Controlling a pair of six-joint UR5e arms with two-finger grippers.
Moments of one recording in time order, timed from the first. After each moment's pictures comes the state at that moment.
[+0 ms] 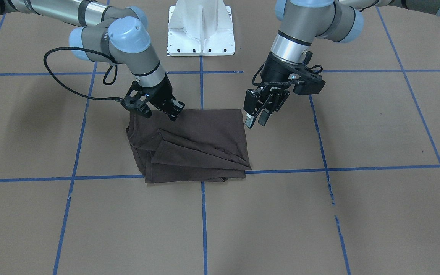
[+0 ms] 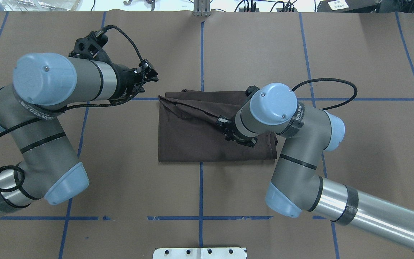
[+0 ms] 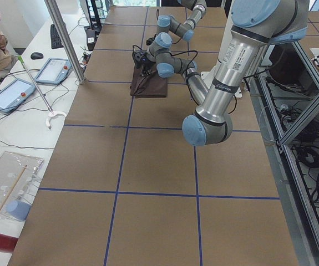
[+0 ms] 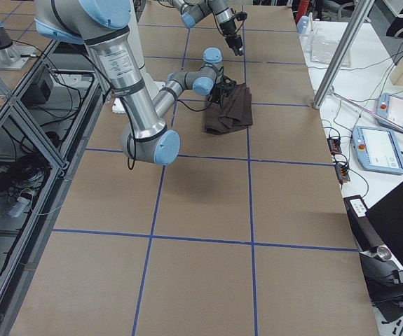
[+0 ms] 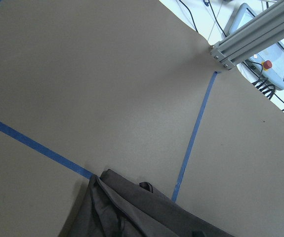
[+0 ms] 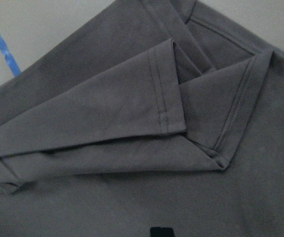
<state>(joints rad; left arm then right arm) -0.66 -2.06 -1.90 -1.97 -1.67 -1.75 0.50 -0.99 1.68 -1.33 1.85 1.81</state>
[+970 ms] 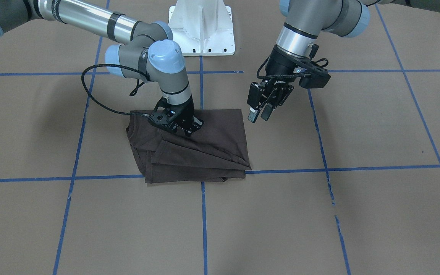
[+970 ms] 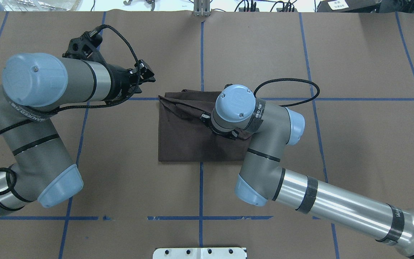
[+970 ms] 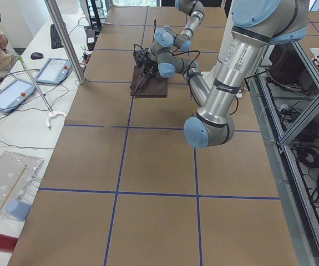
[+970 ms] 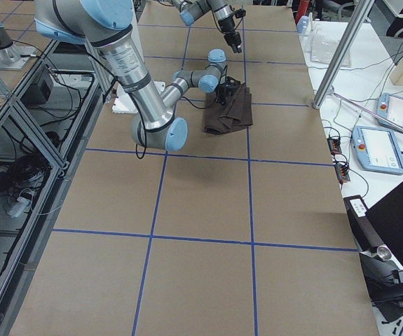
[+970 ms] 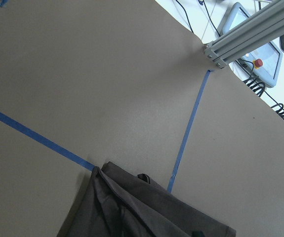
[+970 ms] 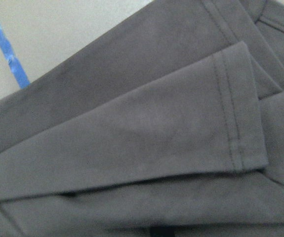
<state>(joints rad) -0.66 -2.05 -1.92 -1.96 -1.67 -1.75 0.50 -0.84 1.44 -1.32 1.78 1.78</state>
